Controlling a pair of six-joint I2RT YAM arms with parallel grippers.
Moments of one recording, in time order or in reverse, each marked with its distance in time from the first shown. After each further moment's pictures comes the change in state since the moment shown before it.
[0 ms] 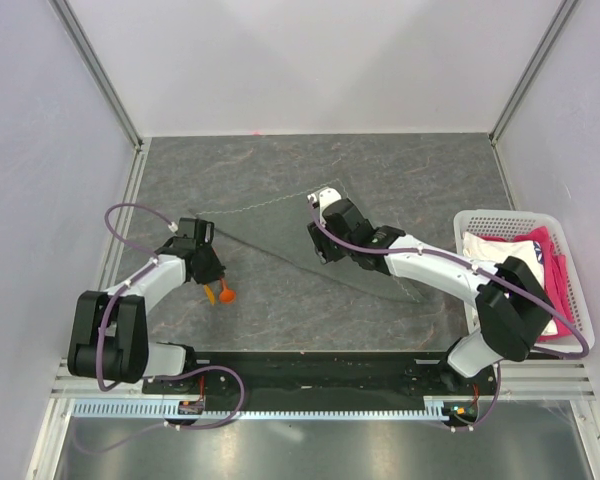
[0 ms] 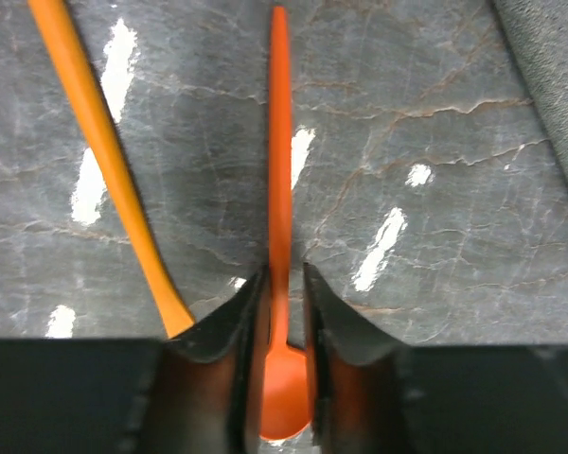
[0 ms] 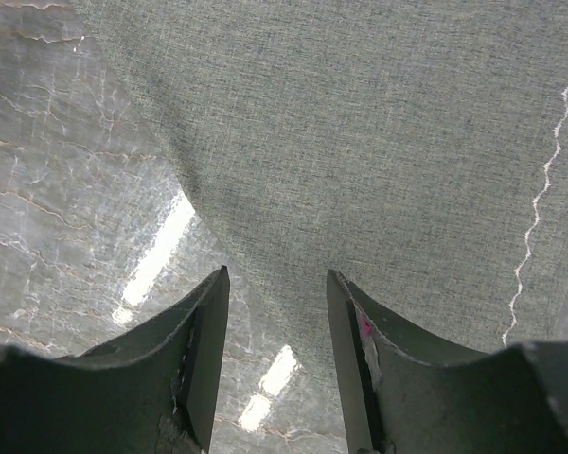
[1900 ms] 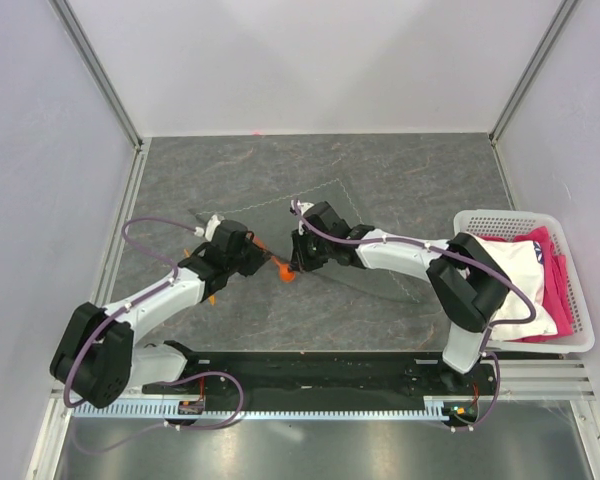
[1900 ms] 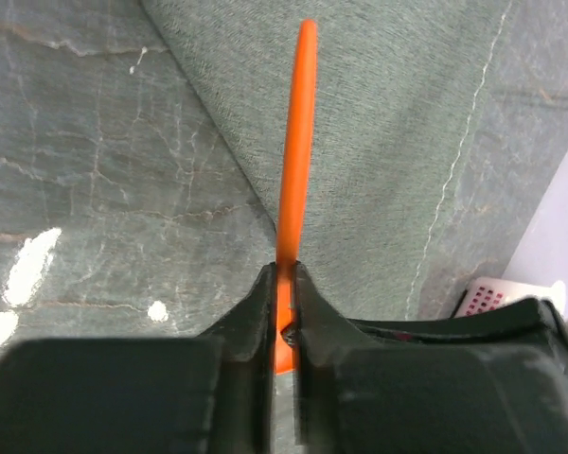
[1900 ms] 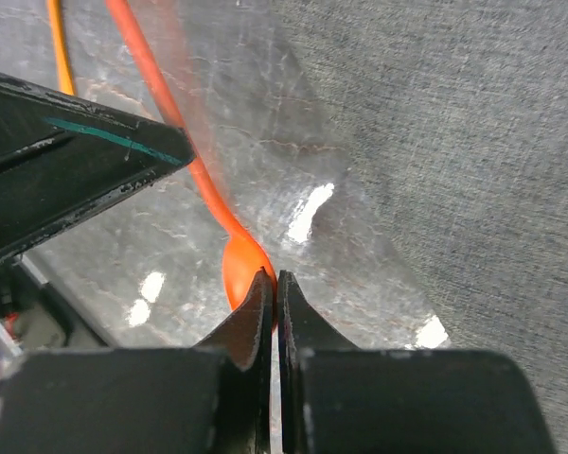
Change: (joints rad) left arm -0.392 -0.105 -0.007 0.238 -0.087 -0.679; right arm 0.015 0.241 0.075 0.107 -0.362 0.283
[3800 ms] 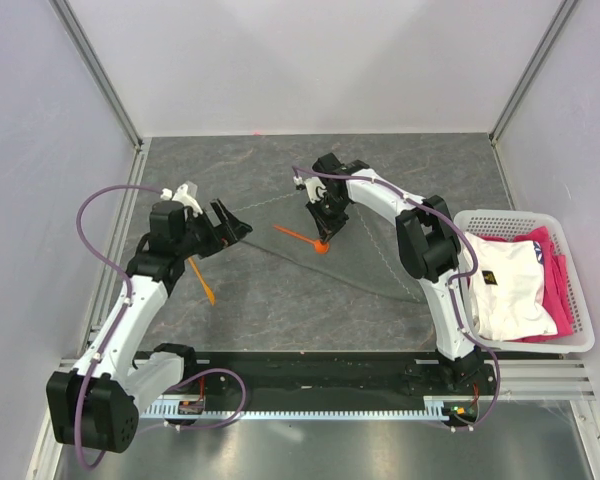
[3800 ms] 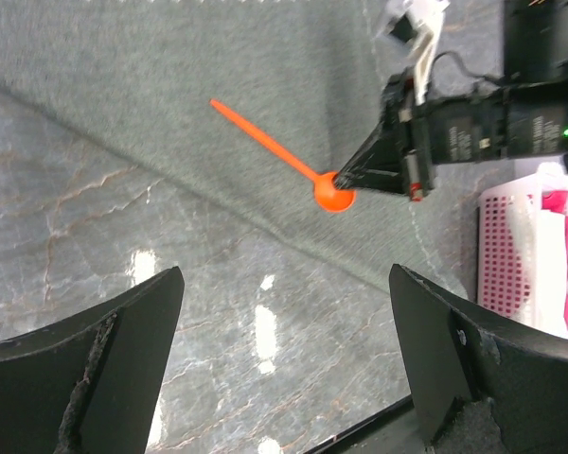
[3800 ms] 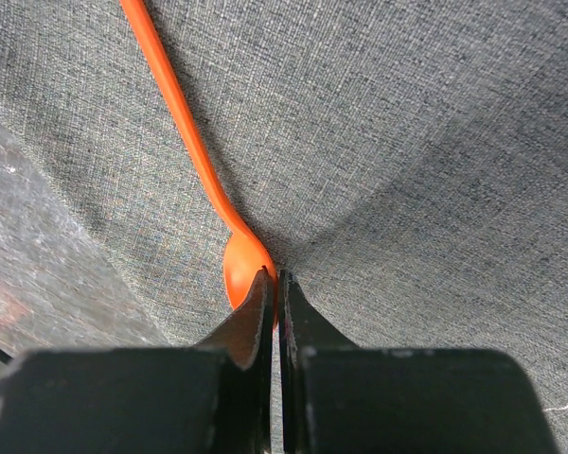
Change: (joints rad) left arm 0.380 -0.251 0.136 -0.181 0.435 0.650; right arm -0.271 0.491 0.766 -0.801 -0.089 -0.576
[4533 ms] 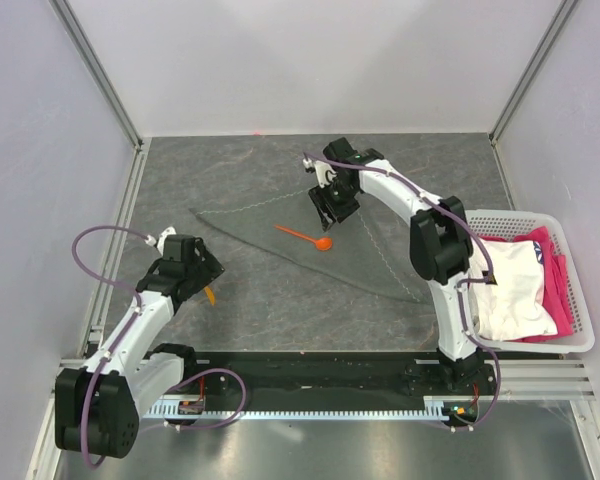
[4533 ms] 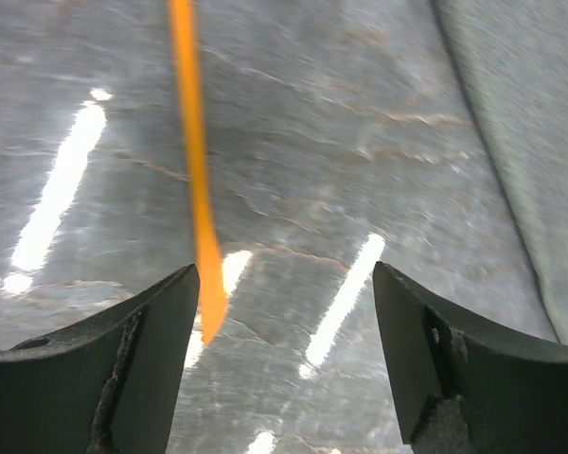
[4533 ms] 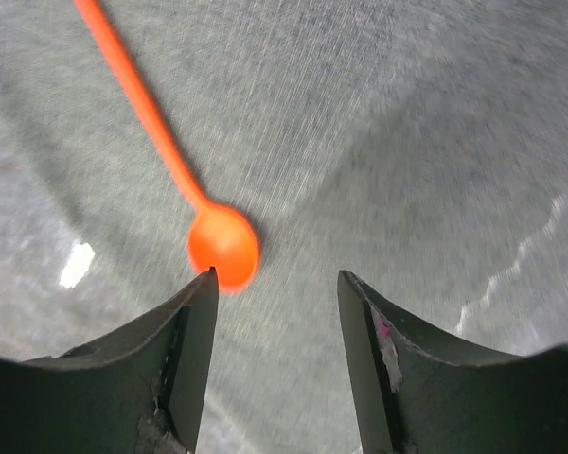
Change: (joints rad) left arm 0.011 -0.030 -0.259 -0.111 -0.449 -0.107; right arm -0.041 -0.055 0.039 -0.005 0.069 -0.014
